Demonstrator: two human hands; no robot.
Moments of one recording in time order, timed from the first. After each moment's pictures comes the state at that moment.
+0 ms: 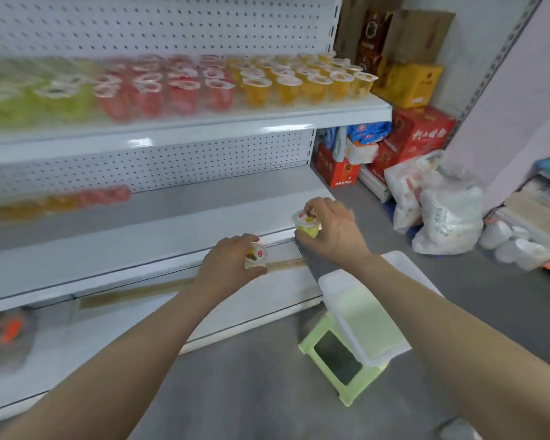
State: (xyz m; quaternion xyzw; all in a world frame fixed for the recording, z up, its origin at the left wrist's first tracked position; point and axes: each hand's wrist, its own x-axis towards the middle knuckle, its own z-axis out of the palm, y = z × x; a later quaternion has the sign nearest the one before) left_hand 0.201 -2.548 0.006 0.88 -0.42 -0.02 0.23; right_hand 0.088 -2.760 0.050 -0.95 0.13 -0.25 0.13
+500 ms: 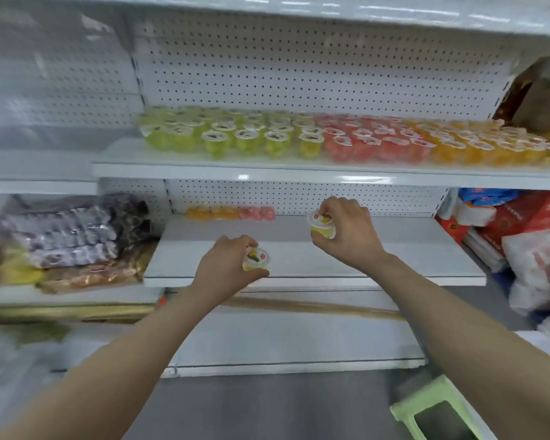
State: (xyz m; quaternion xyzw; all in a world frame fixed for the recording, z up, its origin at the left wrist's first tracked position) left_hand 0.310 -2.197 0.068 0.93 -0.26 0.05 0.25; right_hand 0.258 -2.460 0.115 -0.95 -0.03 -0.28 0.12
